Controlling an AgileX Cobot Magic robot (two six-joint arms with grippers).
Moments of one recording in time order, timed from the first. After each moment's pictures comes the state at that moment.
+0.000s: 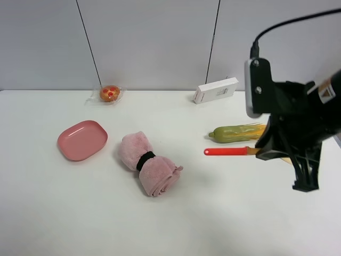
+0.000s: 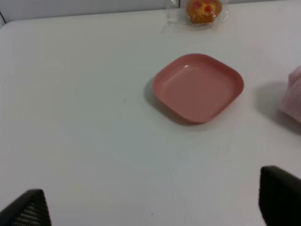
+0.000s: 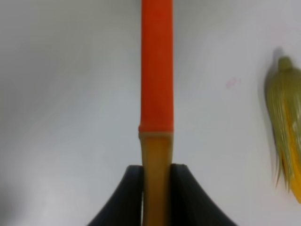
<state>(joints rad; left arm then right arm) 0.05 -0.01 -0.51 0.00 1.05 0.03 0.56 1.16 -0.96 0.11 1.10 -0.93</state>
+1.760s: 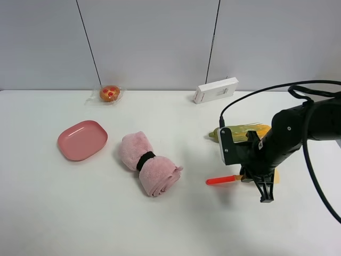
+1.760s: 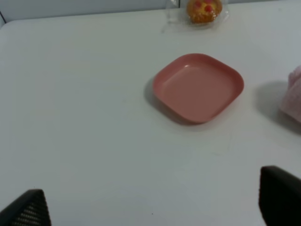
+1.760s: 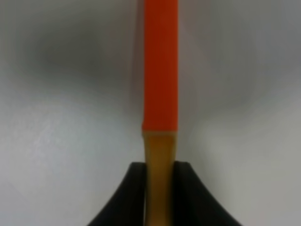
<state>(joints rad) 0.05 -0.01 -0.51 0.00 1.05 0.03 0.37 1.67 -0.71 0.05 0.48 -1.23</state>
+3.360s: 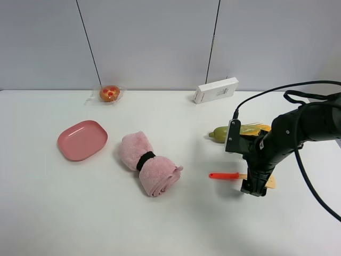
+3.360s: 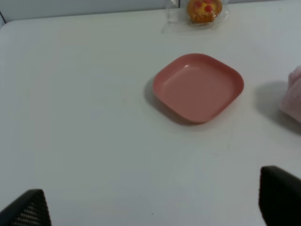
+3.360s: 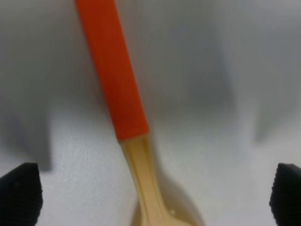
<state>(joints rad) 0.05 -0.01 -0.51 0.00 1.05 0.03 0.32 1.74 -0.71 -0.05 0.38 -0.87</state>
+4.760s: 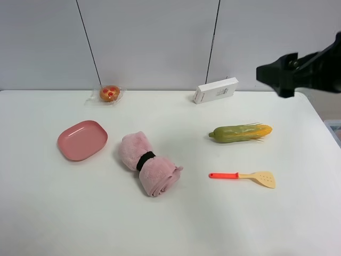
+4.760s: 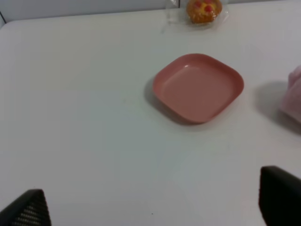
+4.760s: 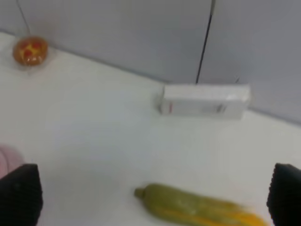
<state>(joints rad) 0.05 -0.01 -0.51 0.00 1.05 0.03 0.32 0.94 -0.84 0.15 0.45 -0.16</state>
